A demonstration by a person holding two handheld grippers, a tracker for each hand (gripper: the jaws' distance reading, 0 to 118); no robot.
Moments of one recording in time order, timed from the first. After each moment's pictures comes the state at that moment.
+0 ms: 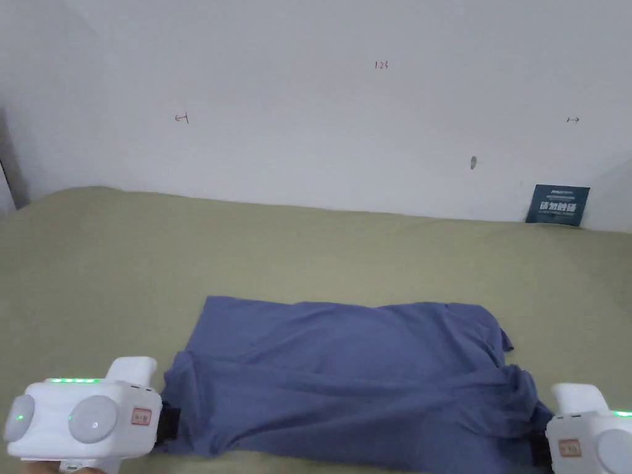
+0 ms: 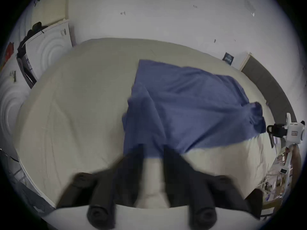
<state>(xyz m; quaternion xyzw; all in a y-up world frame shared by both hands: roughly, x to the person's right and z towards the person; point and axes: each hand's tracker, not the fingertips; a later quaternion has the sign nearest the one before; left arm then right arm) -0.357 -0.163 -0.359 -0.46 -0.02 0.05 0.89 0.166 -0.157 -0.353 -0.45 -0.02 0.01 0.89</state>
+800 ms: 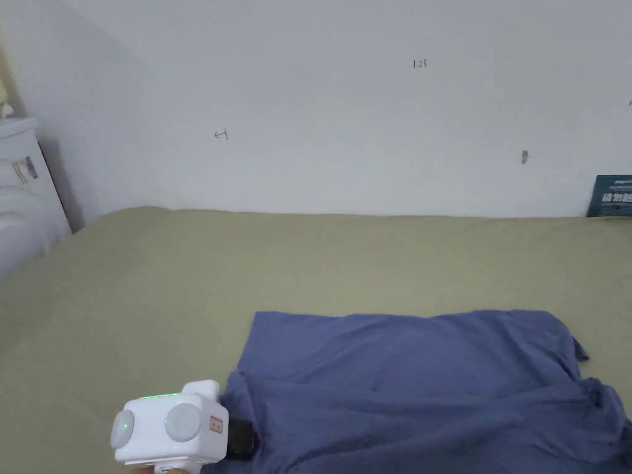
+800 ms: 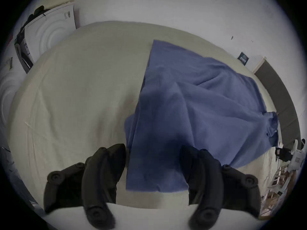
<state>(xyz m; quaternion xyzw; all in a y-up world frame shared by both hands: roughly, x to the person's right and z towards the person) -0.371 -0.219 -0.435 -0.51 0.02 0.09 0.86 0.201 -0.177 -0.345 -0.47 -0.03 -0.04 0.88</state>
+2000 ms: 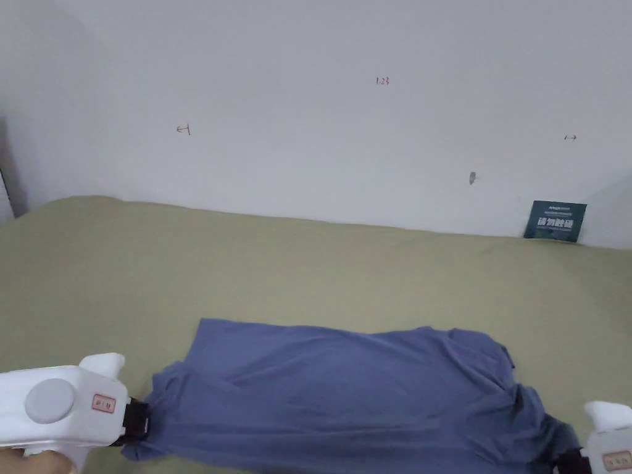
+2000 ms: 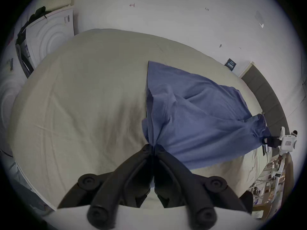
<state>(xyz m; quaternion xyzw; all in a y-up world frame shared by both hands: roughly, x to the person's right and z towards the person) -0.404 -0.139 -0.371 -0.47 -0.03 0.10 0.88 0.205 -0.136 -0.356 -0.49 0.02 -0.03 0.87</state>
